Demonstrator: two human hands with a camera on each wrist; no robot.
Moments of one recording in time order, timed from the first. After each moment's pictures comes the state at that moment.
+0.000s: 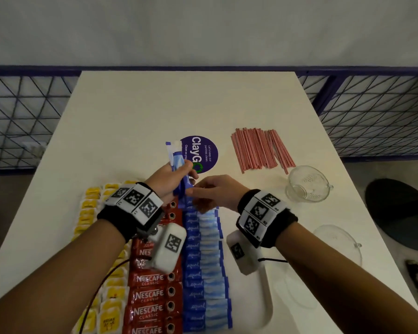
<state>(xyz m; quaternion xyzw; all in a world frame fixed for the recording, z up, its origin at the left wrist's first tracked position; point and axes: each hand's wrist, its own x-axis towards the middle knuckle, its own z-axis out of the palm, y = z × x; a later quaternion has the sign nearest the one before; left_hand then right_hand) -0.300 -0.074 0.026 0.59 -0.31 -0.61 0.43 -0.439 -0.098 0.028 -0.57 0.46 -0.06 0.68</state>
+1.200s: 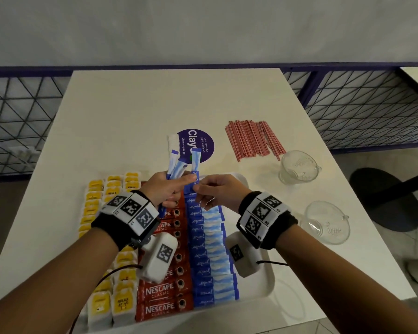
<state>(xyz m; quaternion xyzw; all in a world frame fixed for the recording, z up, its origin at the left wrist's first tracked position) -0.289 -0.025 0.029 0.62 -0.32 -0.63 0.35 -0.443 -0.057 0.026 -0.54 0.47 -0.14 0.69</state>
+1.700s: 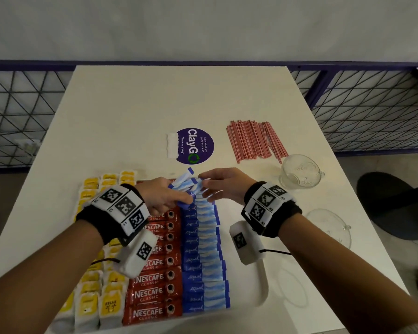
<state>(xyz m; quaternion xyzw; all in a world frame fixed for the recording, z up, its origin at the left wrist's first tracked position) -0.289 -0.034 0.045 0.65 -0.40 -0.64 0.10 -0.460 -0.087 0.025 -0.50 0.48 -0.13 0.71</state>
